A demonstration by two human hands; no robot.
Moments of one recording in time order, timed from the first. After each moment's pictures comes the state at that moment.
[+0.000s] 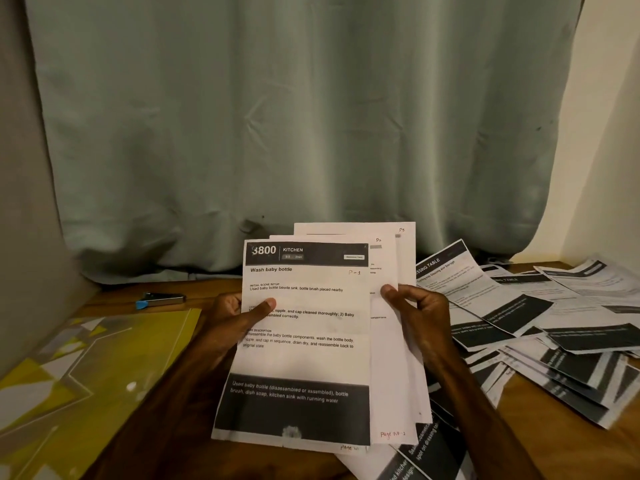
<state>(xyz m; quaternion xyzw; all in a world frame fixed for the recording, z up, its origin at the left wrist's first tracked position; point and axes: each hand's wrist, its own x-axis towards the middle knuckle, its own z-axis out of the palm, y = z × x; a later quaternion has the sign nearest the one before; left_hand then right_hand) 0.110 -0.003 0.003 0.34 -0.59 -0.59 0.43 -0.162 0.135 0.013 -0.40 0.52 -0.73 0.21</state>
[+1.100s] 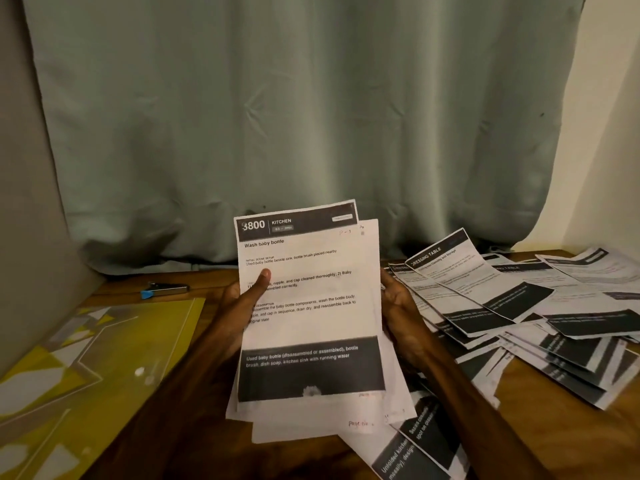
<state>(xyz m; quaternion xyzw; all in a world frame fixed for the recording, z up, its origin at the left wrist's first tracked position) 0.098 0.015 0.013 0.33 -0.48 -0.66 0.48 -0.131 0.129 0.008 -0.45 0.45 -0.67 0.37</state>
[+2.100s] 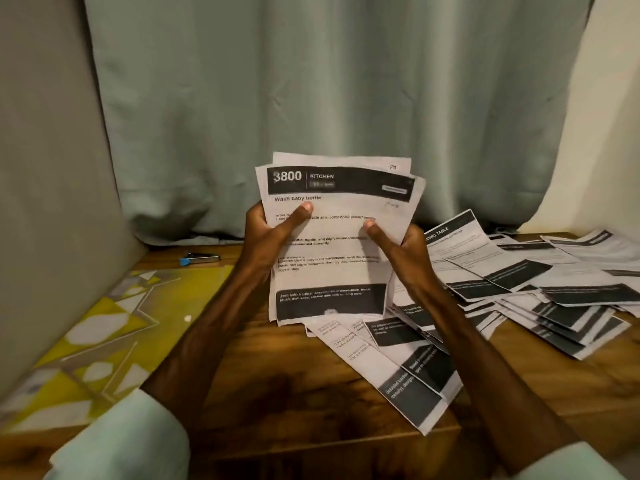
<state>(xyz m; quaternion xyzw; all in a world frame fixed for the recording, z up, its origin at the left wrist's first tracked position) 0.109 0.086 0.092 0.24 -0.57 -0.52 0.59 -0.097 0.160 0.062 -0.48 0.49 -0.69 0.21</state>
